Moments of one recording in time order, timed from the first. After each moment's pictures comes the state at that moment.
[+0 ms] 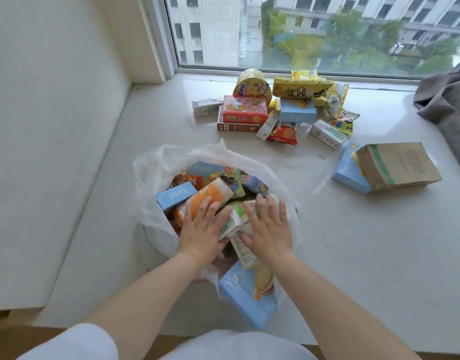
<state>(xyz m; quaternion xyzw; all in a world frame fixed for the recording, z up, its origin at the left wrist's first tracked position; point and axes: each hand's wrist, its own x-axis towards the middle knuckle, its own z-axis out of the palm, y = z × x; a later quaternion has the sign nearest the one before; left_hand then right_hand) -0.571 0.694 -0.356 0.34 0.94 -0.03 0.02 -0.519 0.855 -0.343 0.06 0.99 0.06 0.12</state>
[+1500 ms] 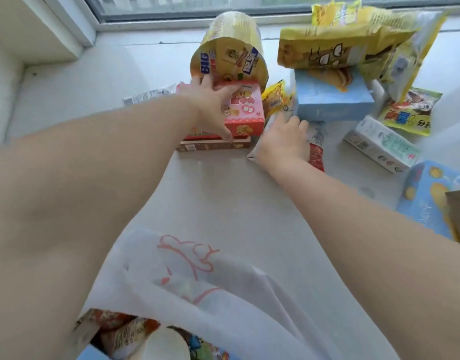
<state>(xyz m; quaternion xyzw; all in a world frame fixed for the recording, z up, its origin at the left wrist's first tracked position) -0.992 0.938 -0.396 0.32 0.92 -0.10 0.20 -0.869 1.044 -0.422 0.32 0.93 -0.18 0.07</state>
